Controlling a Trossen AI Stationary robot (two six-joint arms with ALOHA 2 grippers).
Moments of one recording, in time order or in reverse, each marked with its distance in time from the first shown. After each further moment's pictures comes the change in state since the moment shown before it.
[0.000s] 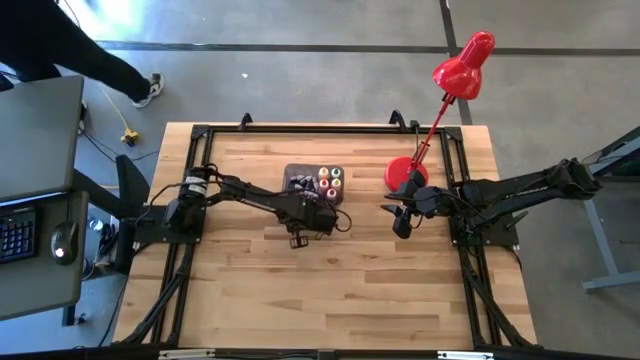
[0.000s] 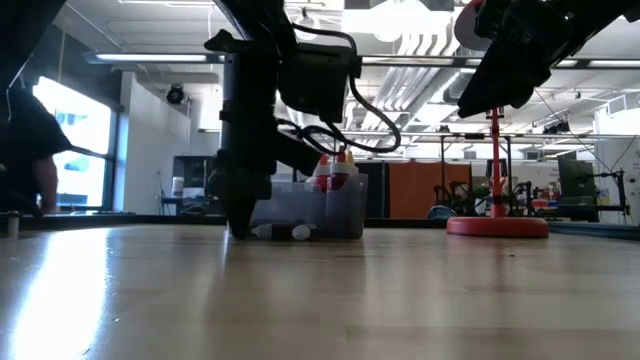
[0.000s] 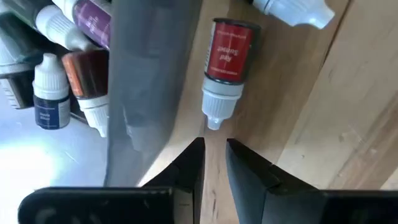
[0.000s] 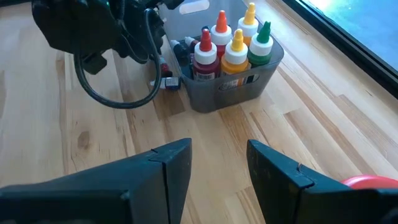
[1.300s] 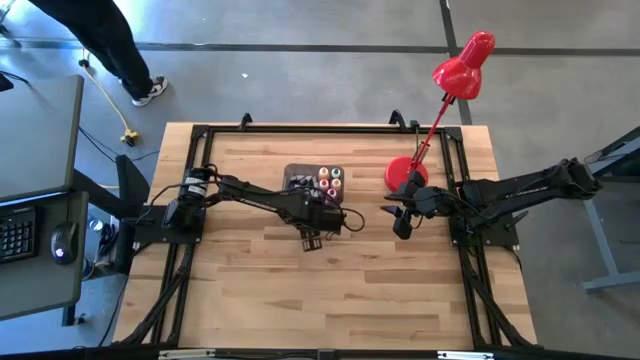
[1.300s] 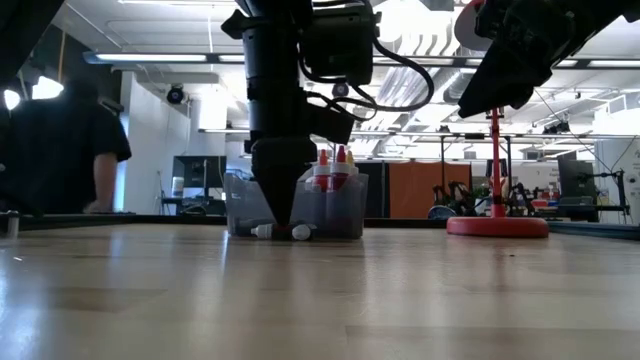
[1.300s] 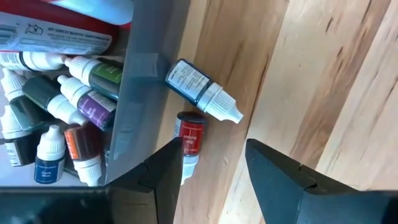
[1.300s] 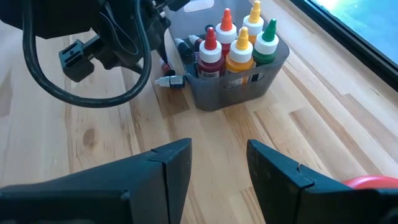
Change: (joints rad) left arm -0.010 0.000 0.102 0.078 0.047 0.019; right arm 0.000 0.000 0.000 0.000 -0.019 0.000
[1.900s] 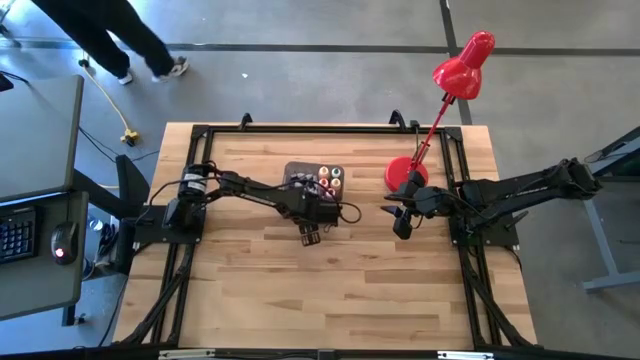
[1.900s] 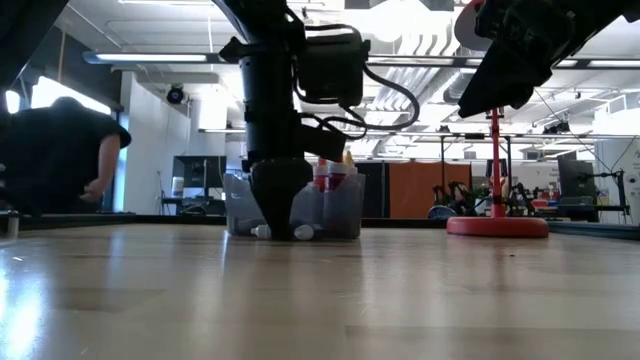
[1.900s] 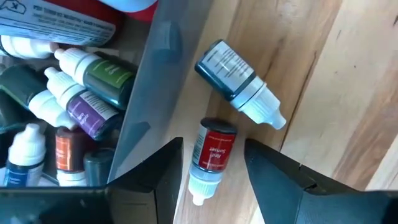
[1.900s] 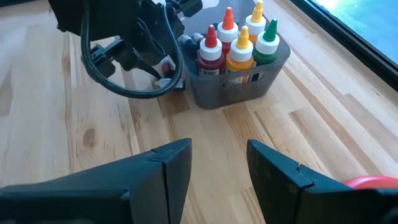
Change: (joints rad) left arm 0.065 -0.004 -0.099 0.106 0.034 0.019; right arm 0.000 0.000 0.000 0.000 0.000 0.000
